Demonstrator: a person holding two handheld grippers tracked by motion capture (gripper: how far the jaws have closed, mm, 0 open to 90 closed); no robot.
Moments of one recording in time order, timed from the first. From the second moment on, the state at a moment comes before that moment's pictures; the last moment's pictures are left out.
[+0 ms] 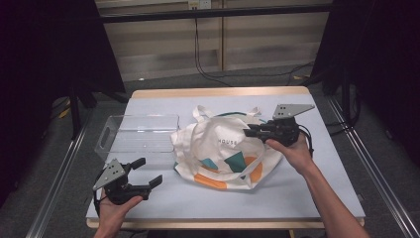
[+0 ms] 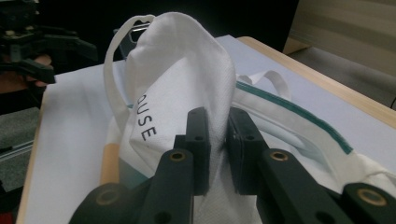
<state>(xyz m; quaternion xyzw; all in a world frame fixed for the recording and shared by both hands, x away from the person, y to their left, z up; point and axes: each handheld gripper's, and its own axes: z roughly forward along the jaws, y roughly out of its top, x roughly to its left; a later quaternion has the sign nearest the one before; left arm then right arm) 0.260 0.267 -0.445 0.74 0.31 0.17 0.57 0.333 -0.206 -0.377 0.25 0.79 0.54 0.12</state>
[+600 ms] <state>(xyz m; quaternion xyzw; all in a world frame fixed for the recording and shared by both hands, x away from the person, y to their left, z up) 0.259 0.265 -0.444 0.75 0.30 0.16 0.57 0.289 -0.201 -0.398 0.22 0.81 0.54 0.09</state>
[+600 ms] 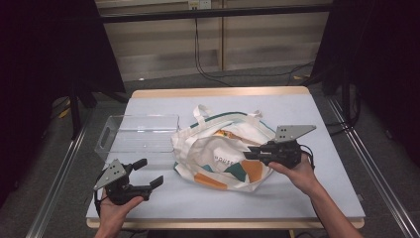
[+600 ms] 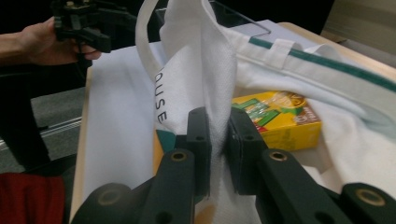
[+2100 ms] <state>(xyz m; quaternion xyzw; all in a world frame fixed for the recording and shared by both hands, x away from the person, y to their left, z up) 0.254 0.258 -0.440 0.76 0.28 0.15 0.57 0.274 -0.184 -0.460 0.23 0.86 0.46 0.05</state>
